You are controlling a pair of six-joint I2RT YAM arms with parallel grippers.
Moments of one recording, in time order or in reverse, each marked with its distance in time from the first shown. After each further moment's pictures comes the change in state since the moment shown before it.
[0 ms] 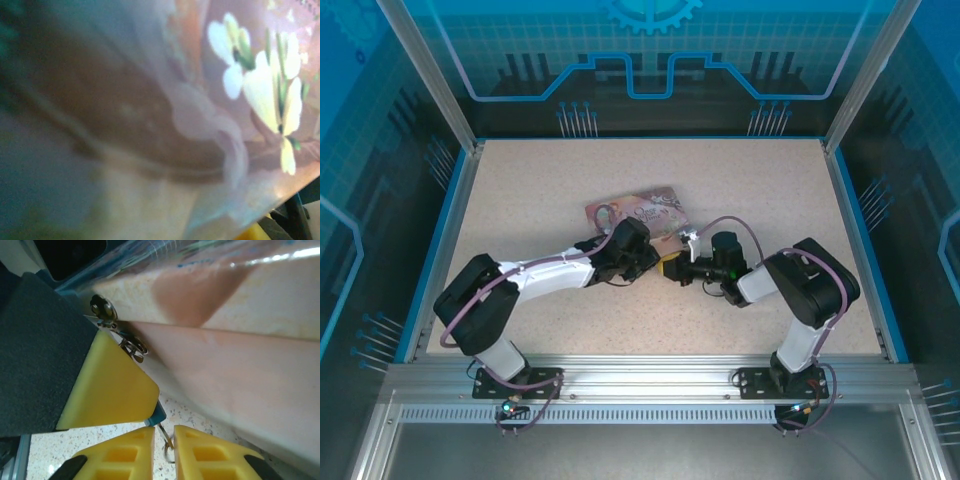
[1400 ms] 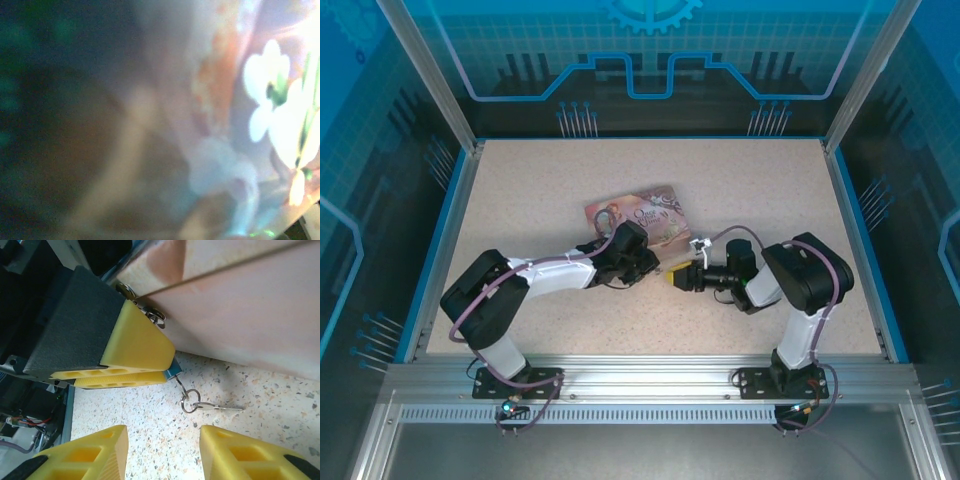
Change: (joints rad) left arm 0.021 0.039 -0.041 0.077 0.065 -0.012; right arm -0.107 0.091 -0.095 0.189 -0.213 0.136
